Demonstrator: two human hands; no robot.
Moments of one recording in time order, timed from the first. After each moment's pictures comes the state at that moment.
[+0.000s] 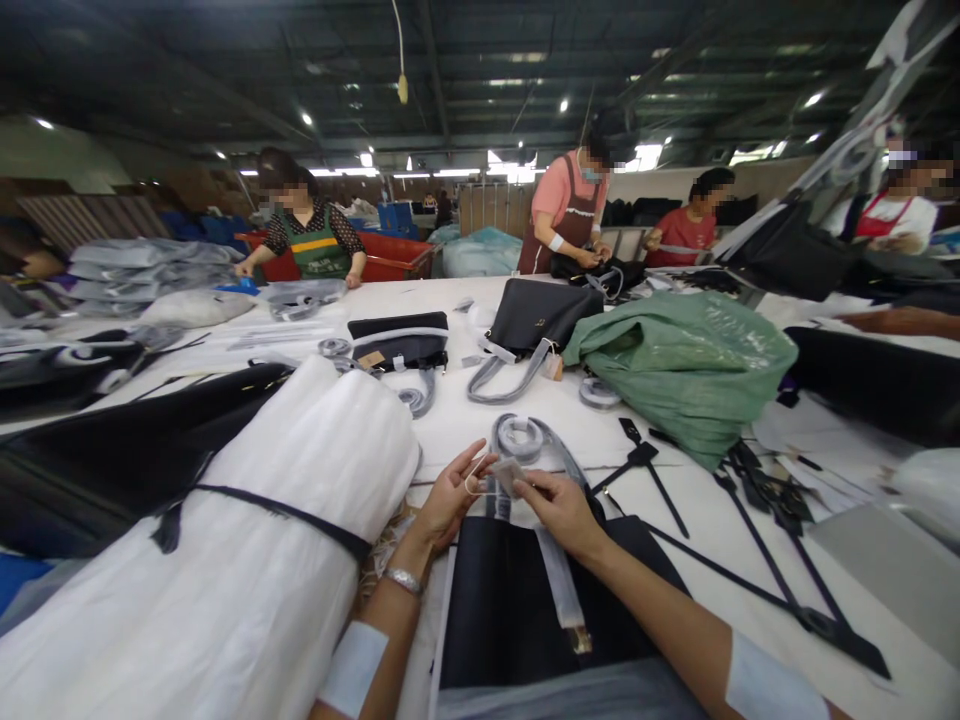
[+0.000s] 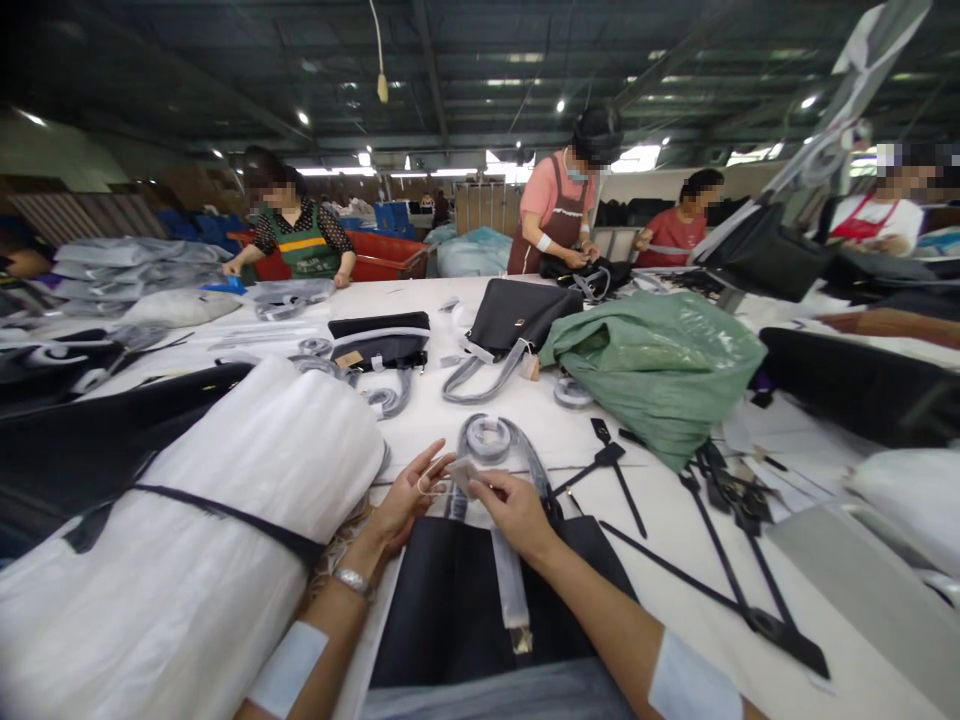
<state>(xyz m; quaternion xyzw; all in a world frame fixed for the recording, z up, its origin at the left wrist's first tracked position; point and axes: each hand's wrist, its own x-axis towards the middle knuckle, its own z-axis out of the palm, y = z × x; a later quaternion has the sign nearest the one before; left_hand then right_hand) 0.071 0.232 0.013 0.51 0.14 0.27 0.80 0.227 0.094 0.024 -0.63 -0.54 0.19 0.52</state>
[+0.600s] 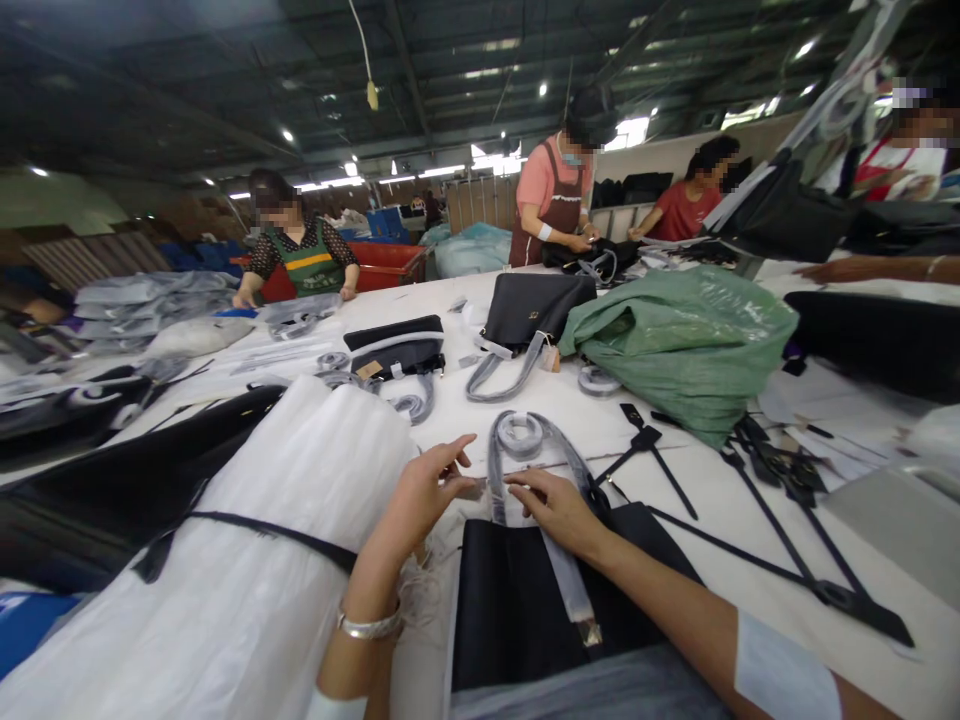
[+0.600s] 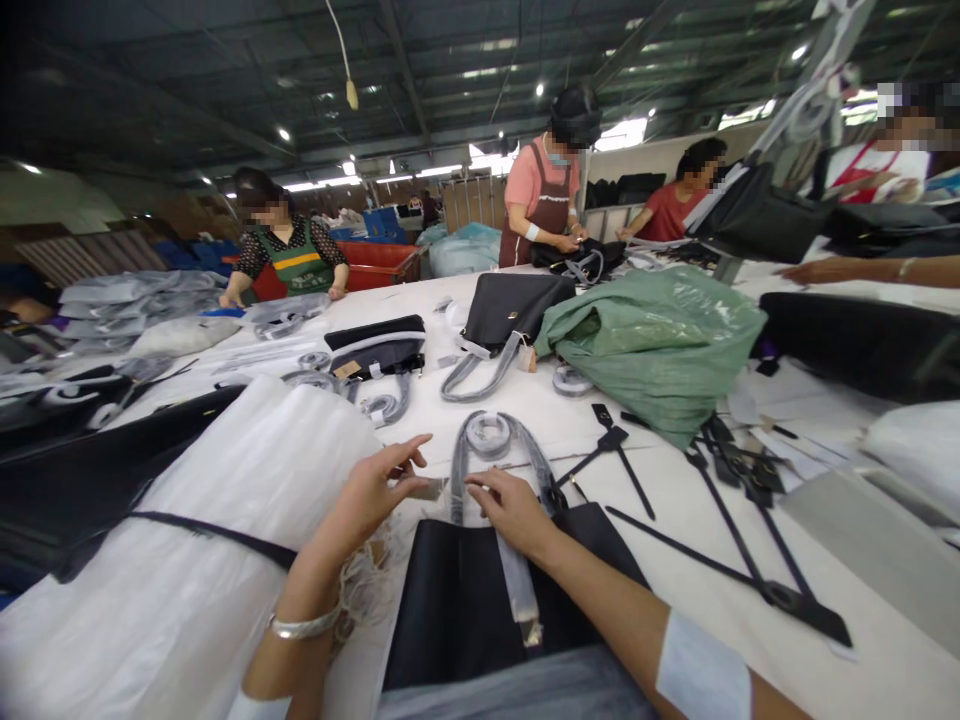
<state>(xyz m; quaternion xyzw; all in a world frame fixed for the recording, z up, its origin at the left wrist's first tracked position) 0.042 0.243 0.095 0.91 0.19 0.24 0.26 0.223 0.096 0.012 -0.63 -0.56 0.19 0.50</state>
